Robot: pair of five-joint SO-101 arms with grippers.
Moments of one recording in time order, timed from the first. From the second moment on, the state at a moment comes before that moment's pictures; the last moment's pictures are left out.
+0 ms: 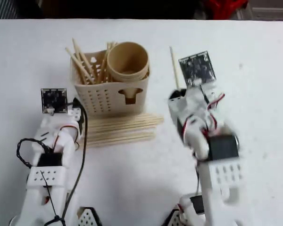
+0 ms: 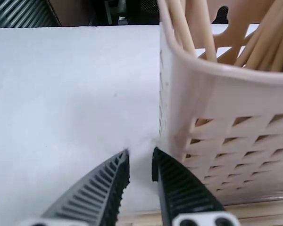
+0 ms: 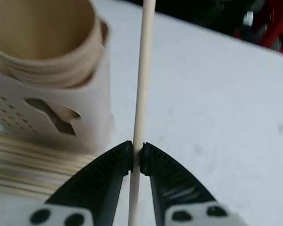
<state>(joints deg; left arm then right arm) -9.0 -55.1 81.9 12.3 -1.5 -16.1 -52.0 31.5 61.3 10.3</state>
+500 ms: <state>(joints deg) -9.0 -55.1 81.9 12.3 -1.5 -36.0 -40.2 25.4 15.5 8.0</state>
